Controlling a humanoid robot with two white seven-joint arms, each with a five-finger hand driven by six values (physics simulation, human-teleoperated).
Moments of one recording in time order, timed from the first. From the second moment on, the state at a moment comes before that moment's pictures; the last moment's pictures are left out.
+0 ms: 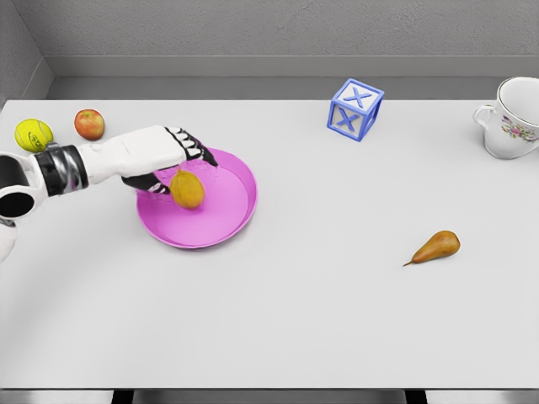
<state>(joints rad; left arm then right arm) -0.54 0.58 -0.37 -1.47 -0.55 -0.61 -0.61 0.02 0.00 -0.21 0.02 0.08 -0.06 -0.08</state>
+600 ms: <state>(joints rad) -0.22 0.75 0.10 -1.40 -0.43 -0.61 -0.61 0.02 0.00 -0.21 0.02 0.08 -0.06 -0.08</state>
